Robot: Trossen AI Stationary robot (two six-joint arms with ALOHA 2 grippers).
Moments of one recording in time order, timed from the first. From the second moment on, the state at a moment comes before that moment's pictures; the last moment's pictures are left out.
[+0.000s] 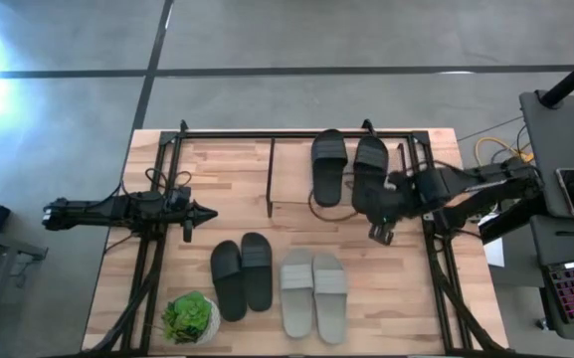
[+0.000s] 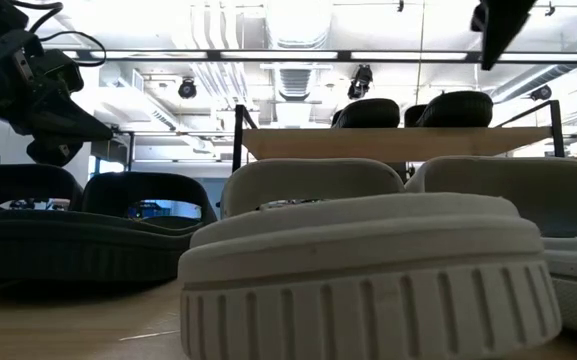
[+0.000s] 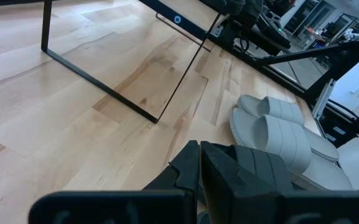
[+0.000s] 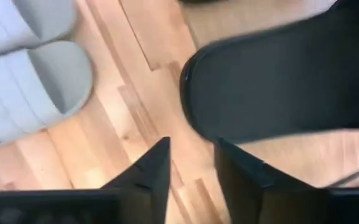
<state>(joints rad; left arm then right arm) -0.04 0.08 0.12 -0.40 -0.16 -0.54 0.22 1.31 1.36 -1.43 0.26 0.63</state>
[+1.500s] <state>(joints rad) -0.04 0.08 0.12 -0.40 -0.16 -0.54 -0.41 1.31 1.29 -1.39 0.26 0.69</state>
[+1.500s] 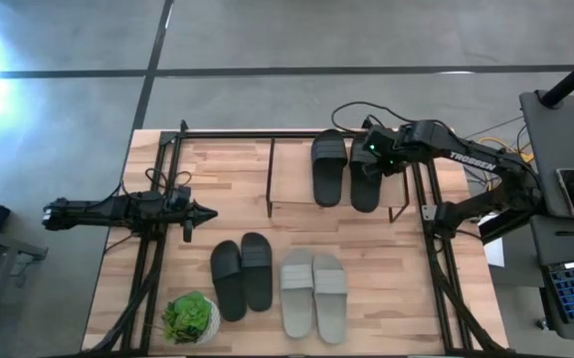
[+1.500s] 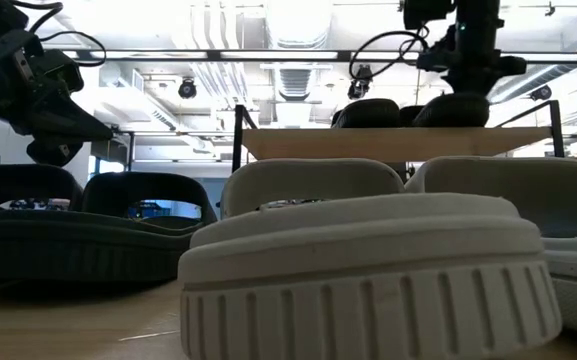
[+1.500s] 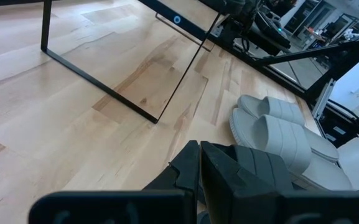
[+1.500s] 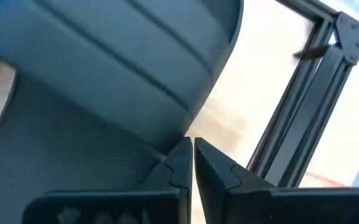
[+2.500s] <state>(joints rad) -0.04 0.08 0.12 -0.40 -0.16 -0.54 -0.10 1.01 1.29 -1.43 0.28 0.66</state>
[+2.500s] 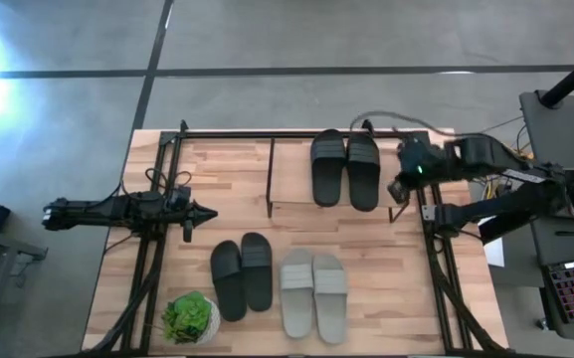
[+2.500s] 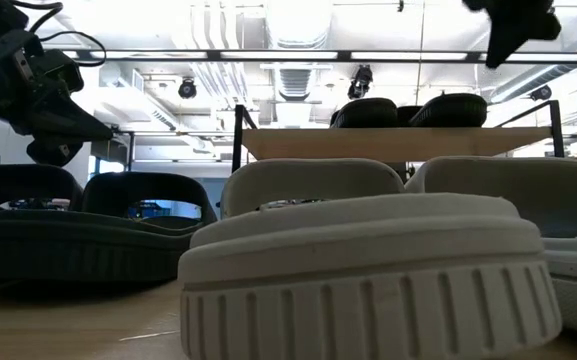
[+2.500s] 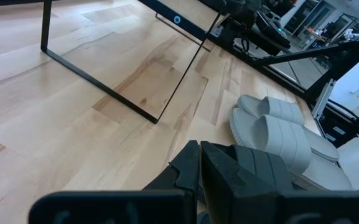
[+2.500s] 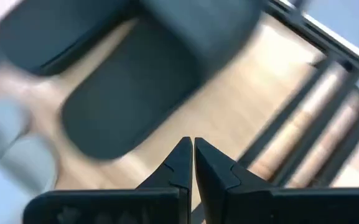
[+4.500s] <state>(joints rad) -0.04 0.08 0.12 -0.40 -0.16 -0.54 0.79 2.35 2.01 -1.57 0.65 1.10</state>
